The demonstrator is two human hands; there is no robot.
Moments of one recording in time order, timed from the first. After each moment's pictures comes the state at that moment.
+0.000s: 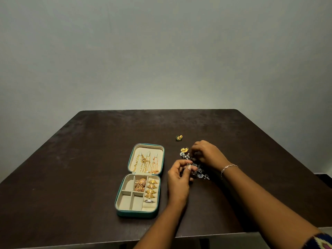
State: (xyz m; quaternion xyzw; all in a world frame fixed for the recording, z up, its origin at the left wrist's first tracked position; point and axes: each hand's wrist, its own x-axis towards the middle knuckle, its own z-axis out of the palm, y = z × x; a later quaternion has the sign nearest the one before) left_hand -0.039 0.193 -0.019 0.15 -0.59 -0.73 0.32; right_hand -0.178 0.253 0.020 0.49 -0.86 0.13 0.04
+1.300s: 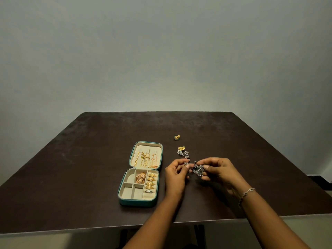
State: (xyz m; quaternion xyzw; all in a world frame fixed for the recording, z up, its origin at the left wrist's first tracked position) left_hand -0.026 0.196 -0.013 0.16 -0.59 -0.75 0.27; right_hand -0.093 0.313 0.033 0.16 -0.69 0.66 -0.27
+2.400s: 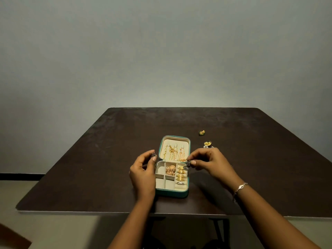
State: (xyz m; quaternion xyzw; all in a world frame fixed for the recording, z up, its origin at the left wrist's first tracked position) left_hand 0.078 0.097 -0.002 0.29 -0.61 -0.54 0.51; right_hand -0.035 0.239 0.049 0.40 -0.74 0.51 -0.17
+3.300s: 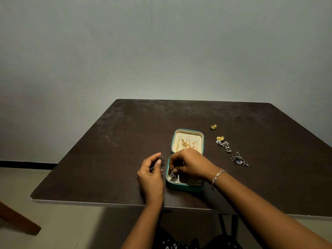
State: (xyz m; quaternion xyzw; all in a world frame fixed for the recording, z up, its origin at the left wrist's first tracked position) left_hand 0.098 0.093 -0.023 0.30 -0.58 -0.56 0.51; right_hand -0.001 0.164 0.043 0.58 -0.79 0.17 -0.11
